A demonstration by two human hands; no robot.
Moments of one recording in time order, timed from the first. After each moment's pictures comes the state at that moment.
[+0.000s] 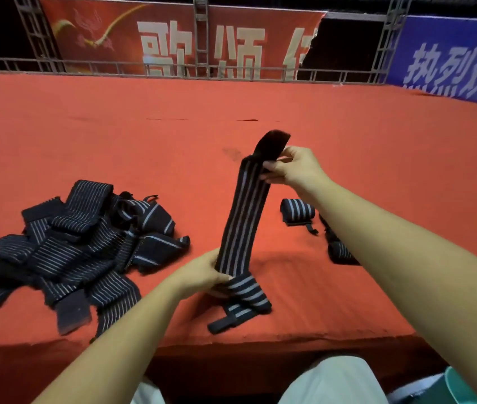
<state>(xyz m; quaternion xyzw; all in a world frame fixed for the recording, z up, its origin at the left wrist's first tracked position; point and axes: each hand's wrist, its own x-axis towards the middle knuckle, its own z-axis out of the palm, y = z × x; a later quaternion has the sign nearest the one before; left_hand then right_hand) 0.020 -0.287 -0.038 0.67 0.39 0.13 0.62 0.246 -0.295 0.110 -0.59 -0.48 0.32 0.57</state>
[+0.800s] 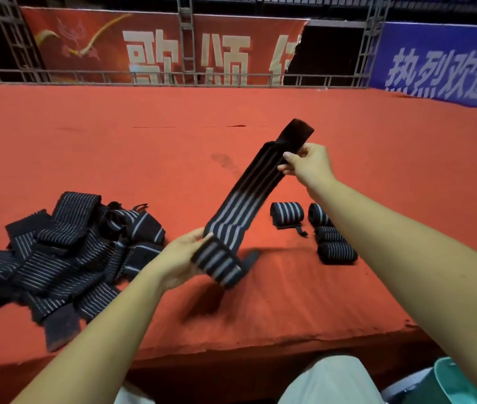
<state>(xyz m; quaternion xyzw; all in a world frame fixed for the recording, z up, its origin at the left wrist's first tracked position) 0.015 -0.272 -0.003 0.56 0.32 0.26 0.72 0.297 -0.286 0.109 -0.65 -0.42 0.16 0.61</state>
